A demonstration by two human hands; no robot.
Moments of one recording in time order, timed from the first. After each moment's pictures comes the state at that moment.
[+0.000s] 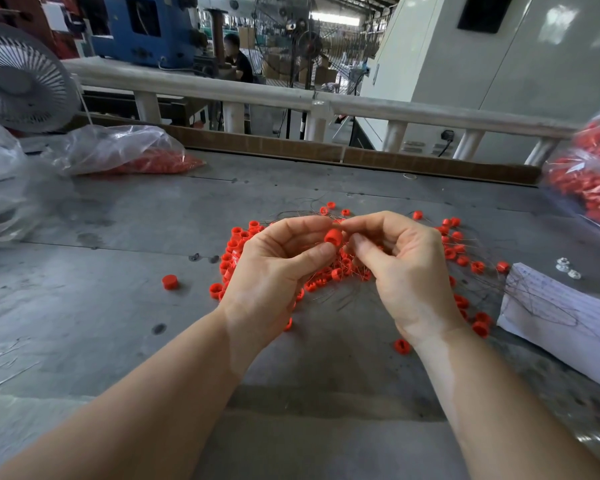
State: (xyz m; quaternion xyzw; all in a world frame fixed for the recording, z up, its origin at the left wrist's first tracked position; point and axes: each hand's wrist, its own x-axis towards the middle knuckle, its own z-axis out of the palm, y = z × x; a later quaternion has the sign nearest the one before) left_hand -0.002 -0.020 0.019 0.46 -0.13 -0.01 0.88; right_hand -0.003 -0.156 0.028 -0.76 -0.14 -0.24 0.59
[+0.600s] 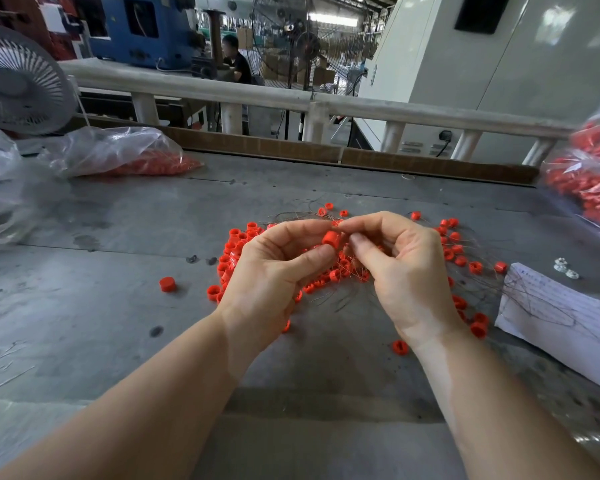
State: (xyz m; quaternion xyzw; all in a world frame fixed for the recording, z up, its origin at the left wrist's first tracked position) left_hand -0.003 -0.019 0.019 0.49 -0.14 -0.01 0.86; right_hand -0.005 -0.155 0.030 -0.76 -0.15 -0.25 0.58
